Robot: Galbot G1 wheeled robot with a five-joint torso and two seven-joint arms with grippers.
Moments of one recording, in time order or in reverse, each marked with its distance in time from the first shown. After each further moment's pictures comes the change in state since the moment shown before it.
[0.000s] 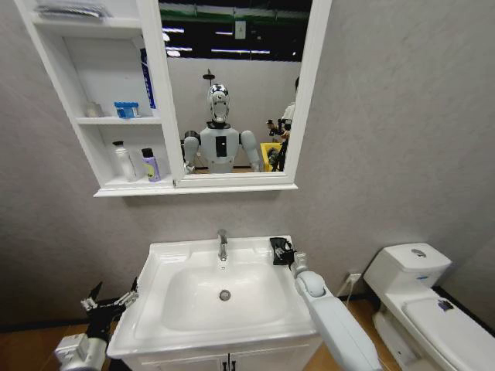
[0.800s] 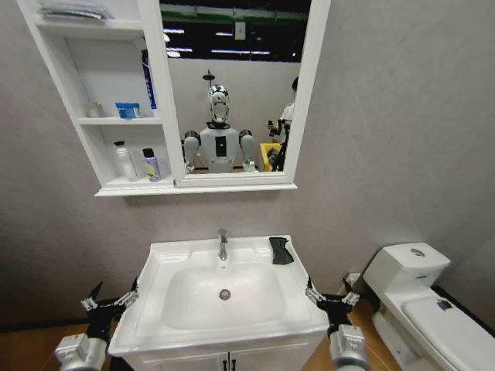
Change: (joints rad) left arm 0.000 0.000 0.000 0.000 0.000 0.000 0.000; right arm -0.754 0.176 0.191 0.757 -0.280 0.039 0.180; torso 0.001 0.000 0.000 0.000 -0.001
